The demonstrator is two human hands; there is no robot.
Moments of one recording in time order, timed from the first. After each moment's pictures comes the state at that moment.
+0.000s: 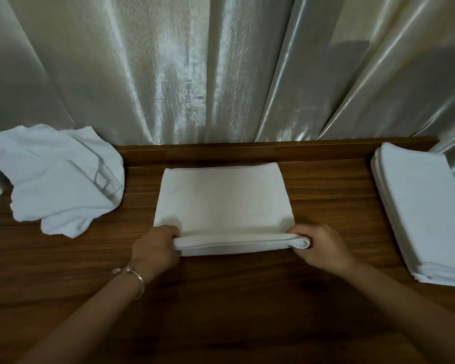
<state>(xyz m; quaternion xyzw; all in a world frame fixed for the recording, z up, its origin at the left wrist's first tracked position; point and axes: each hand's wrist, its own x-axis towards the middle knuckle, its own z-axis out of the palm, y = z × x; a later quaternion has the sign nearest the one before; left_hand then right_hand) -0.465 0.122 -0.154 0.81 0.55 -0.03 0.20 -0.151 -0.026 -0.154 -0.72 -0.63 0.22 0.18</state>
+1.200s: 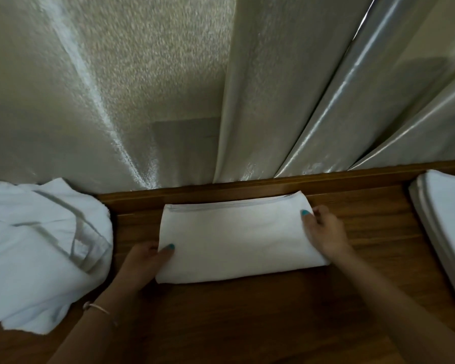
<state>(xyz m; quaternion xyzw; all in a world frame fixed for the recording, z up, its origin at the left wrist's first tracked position) -0.457 0.265 -0.180 0.56 0.63 0.09 0.53 -0.118 0.138 -0.186 -0.87 -0.33 0.24 0.29</state>
